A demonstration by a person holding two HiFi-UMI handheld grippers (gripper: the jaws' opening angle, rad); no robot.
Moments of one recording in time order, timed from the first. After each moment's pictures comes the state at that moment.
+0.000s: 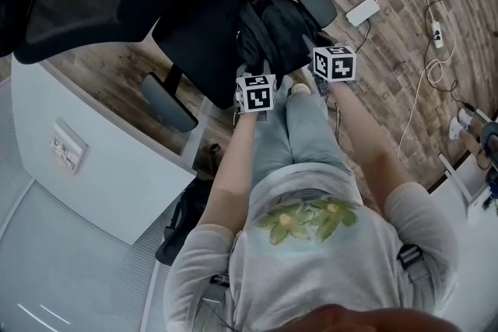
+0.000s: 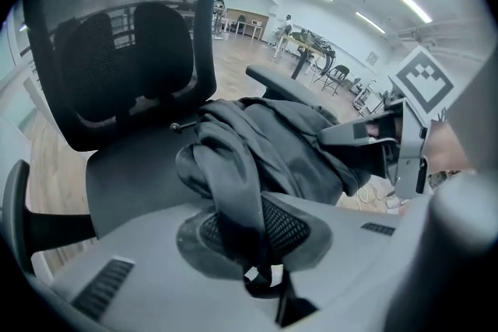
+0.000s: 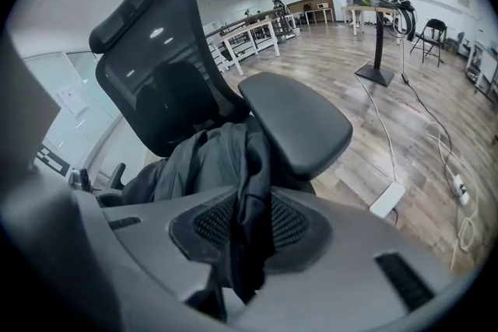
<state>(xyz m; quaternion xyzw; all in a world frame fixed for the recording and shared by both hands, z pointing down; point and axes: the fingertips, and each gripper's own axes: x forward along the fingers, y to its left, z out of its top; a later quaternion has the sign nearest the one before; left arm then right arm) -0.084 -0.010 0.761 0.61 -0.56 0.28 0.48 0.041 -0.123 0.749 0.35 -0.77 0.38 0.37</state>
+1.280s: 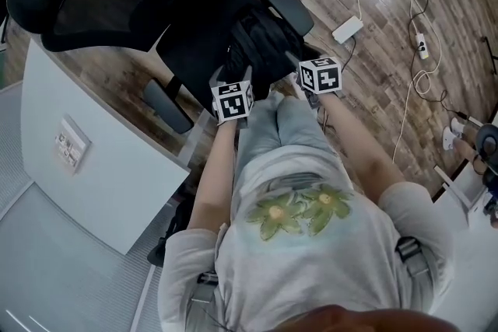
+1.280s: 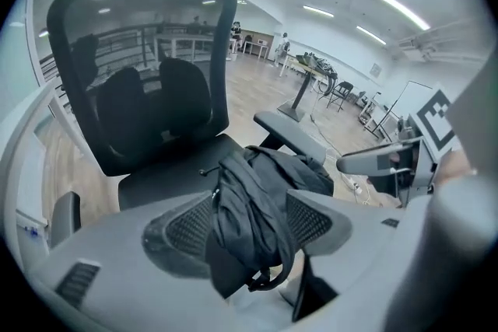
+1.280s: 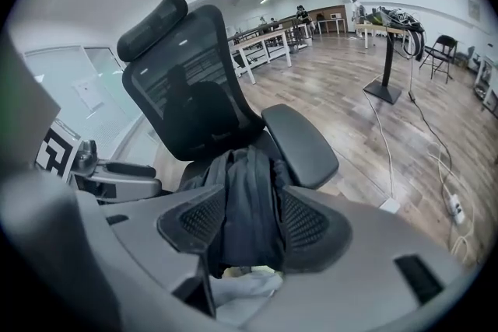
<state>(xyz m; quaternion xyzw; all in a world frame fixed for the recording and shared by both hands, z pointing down) -0.124 -0.017 0.664 0.61 -0.62 0.25 0.44 0.040 -0.106 0.667 0.32 -0.80 0.35 0.36</state>
